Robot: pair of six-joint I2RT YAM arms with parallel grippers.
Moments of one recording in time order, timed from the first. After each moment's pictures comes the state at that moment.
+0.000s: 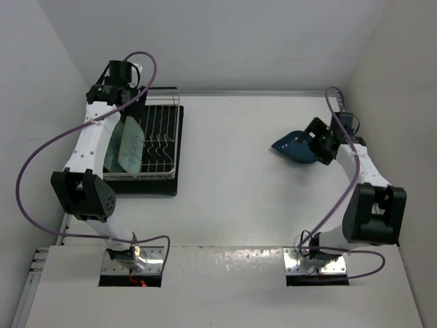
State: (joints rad) left arm -0.05 1.68 1.80 -0.88 -0.34 0.19; right arm -0.10 1.43 0.99 -0.40 -0.17 0.55
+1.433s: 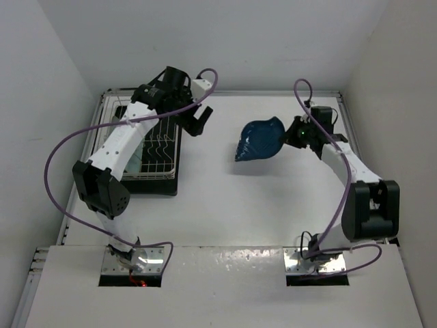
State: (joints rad) left arm -0.38 1.75 1.87 -0.98 0.14 0.31; right arm -0.01 1.54 1.00 -0.21 -0.27 0.43
